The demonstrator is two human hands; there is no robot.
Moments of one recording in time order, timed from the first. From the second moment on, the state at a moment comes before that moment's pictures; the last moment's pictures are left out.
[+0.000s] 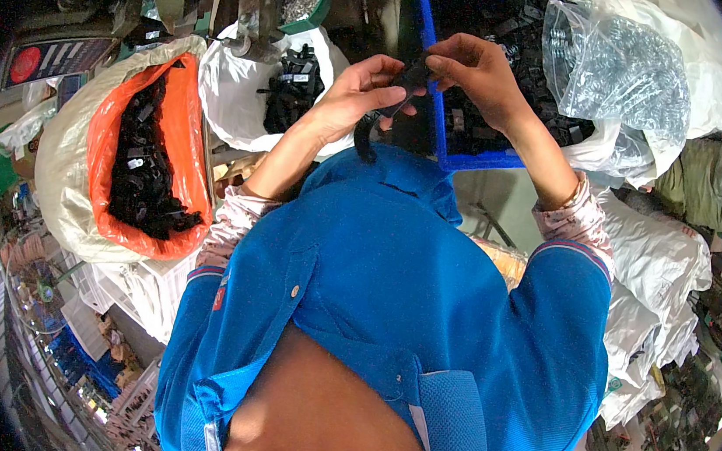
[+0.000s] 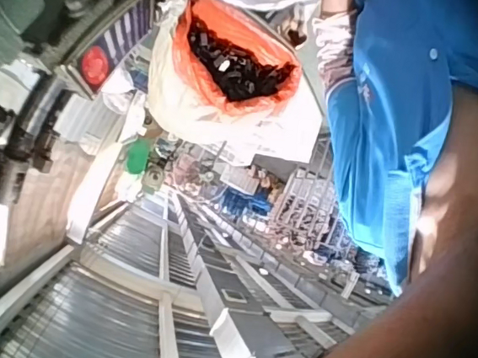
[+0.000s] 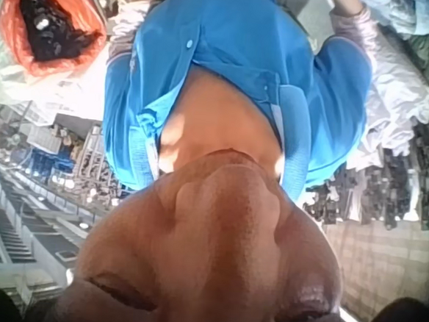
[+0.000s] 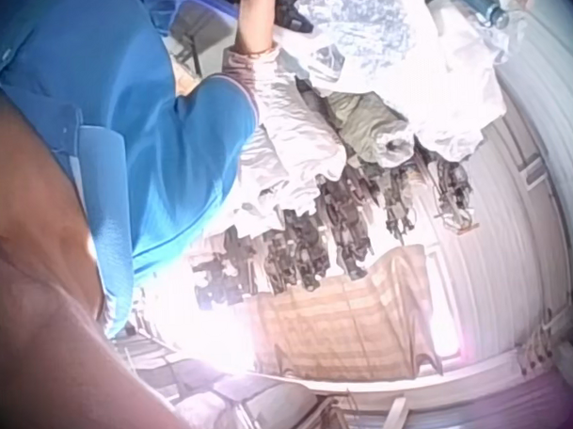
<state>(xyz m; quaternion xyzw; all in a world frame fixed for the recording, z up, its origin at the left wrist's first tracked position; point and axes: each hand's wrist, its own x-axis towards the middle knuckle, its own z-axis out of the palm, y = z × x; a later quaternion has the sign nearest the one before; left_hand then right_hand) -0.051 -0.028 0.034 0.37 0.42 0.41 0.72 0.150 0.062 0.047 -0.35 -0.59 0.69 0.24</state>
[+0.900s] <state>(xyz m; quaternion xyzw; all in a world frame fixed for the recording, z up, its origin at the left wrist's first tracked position) -0.062 -0.027 0.030 0.37 0.61 0.54 0.44 0.069 0.308 -0.011 -0.38 -0.87 0.24 0.17</state>
